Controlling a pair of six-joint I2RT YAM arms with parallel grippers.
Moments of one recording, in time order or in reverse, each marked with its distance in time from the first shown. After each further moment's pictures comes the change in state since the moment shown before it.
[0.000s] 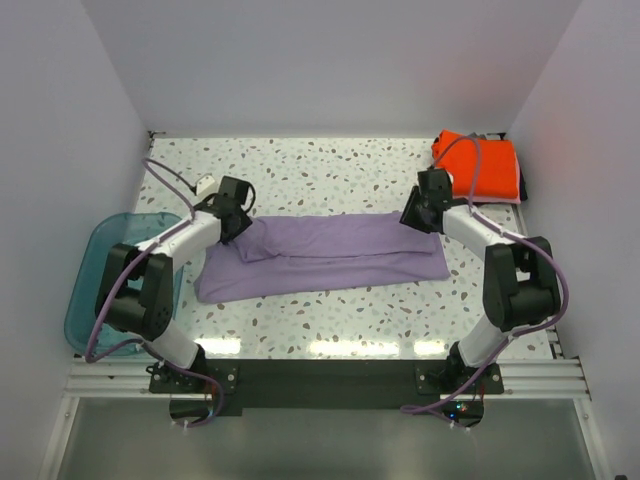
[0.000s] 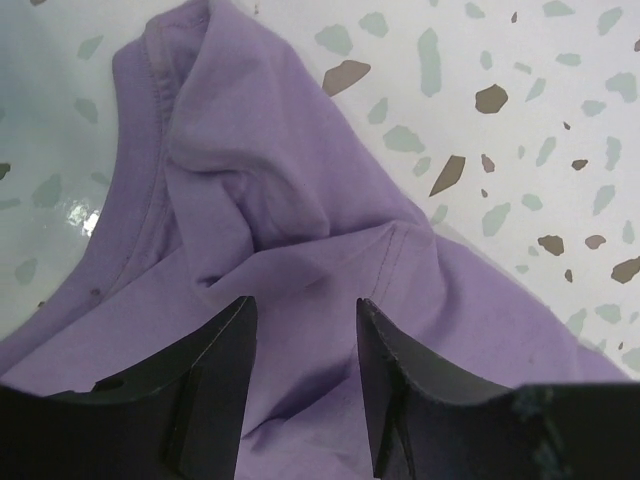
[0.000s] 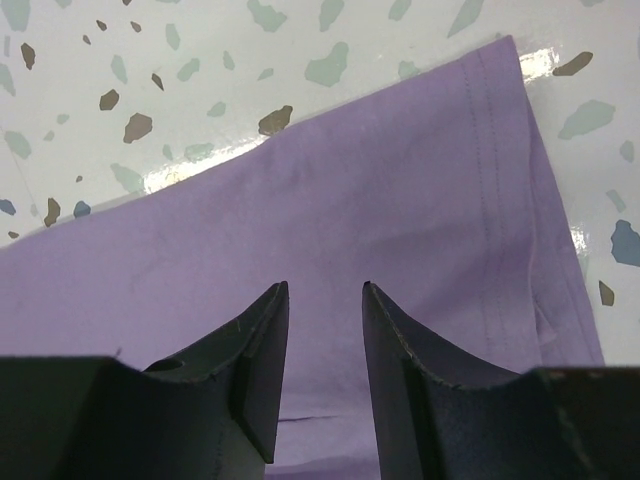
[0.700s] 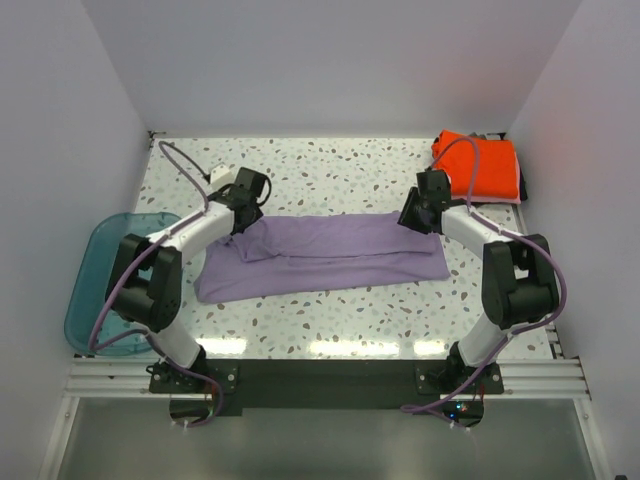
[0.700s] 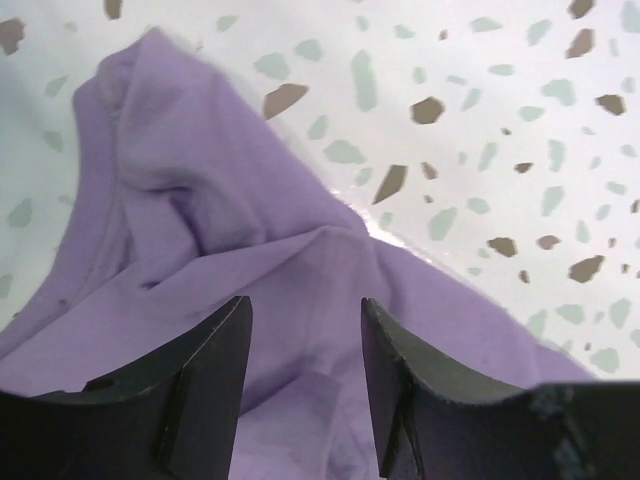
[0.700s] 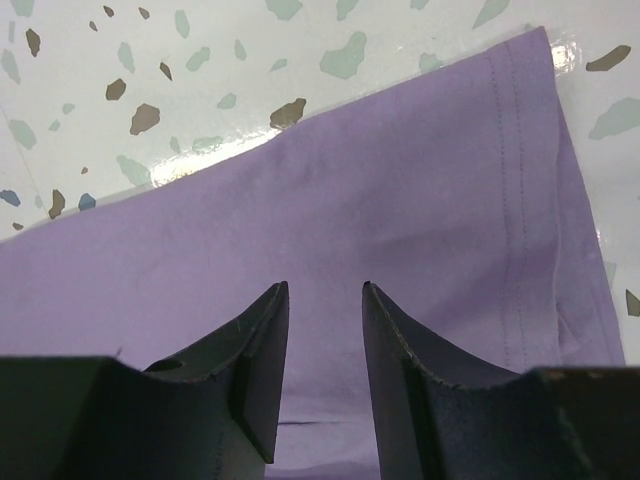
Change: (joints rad) left arm -0.077 0.058 0.099 -0.078 -0.098 -0.011; right arm 0.006 0.017 -0.007 0.023 -0.031 0.000
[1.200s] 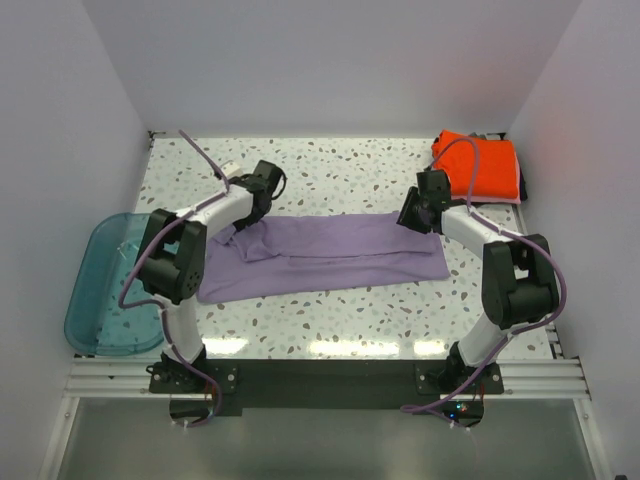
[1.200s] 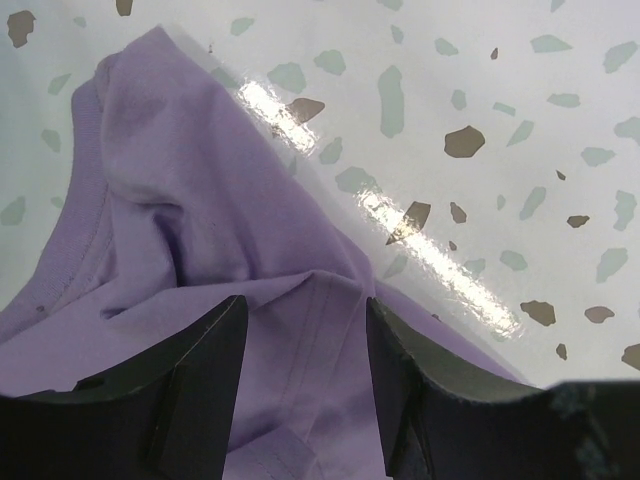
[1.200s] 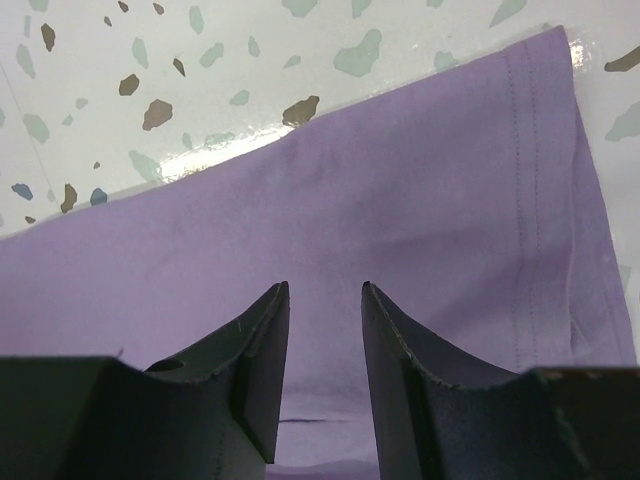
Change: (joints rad) left arm -0.035 0.247 0.249 -0.180 -0.122 -0.103; right arm 0.000 0.000 0.000 0.005 -0.023 0.000
